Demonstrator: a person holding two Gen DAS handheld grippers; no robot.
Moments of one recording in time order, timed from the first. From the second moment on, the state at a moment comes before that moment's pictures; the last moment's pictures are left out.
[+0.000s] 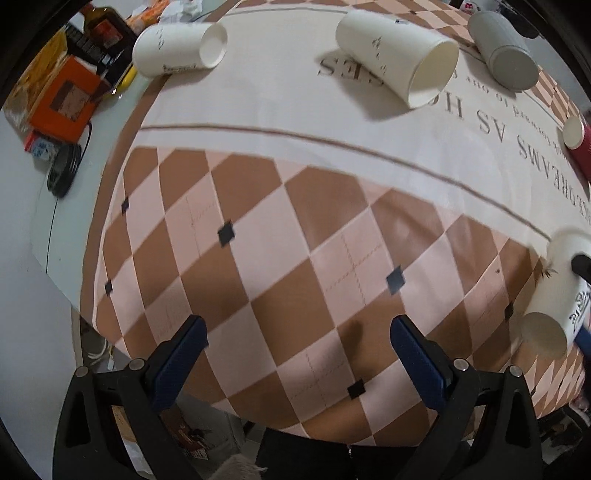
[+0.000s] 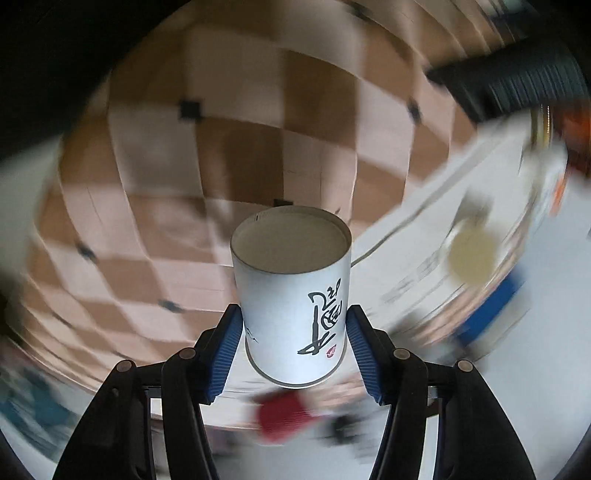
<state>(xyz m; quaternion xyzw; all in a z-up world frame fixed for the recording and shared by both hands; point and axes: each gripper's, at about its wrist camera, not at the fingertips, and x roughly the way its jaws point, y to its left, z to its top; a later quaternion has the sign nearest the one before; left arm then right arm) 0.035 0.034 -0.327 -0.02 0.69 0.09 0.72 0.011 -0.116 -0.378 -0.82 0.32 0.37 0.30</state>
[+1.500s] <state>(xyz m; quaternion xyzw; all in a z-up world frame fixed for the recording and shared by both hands) 0.096 -0.019 -0.321 -0.01 0.69 0.00 0.72 0.243 -0.252 -0.301 -0.03 0.75 0.09 0.66</state>
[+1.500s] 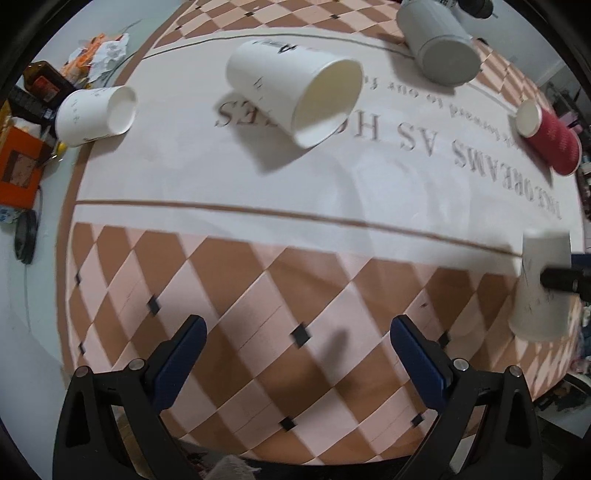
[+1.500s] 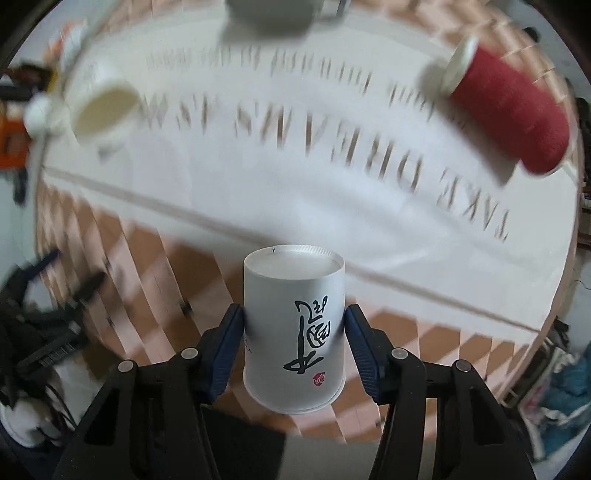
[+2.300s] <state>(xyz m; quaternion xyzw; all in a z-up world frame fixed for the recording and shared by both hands) 0.181 -0.074 -0.340 0.01 0.67 -0.01 0.74 0.220 -0.233 -0.295 0.00 0.47 0.03 0.88</state>
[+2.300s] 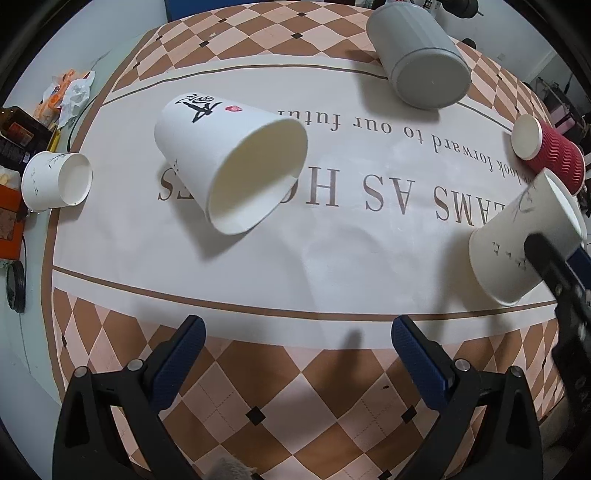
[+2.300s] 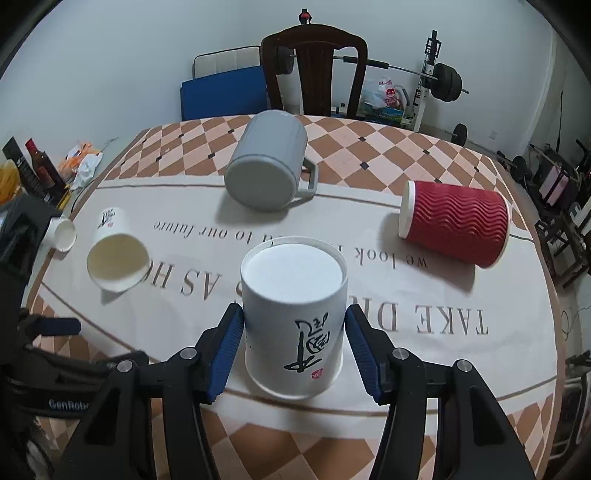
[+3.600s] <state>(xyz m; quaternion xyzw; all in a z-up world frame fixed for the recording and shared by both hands) 0.004 -0.091 -0.028 0.04 0.47 -0.05 0.88 -0.010 -0.266 -0.015 0.01 0.43 -0.14 0.89</state>
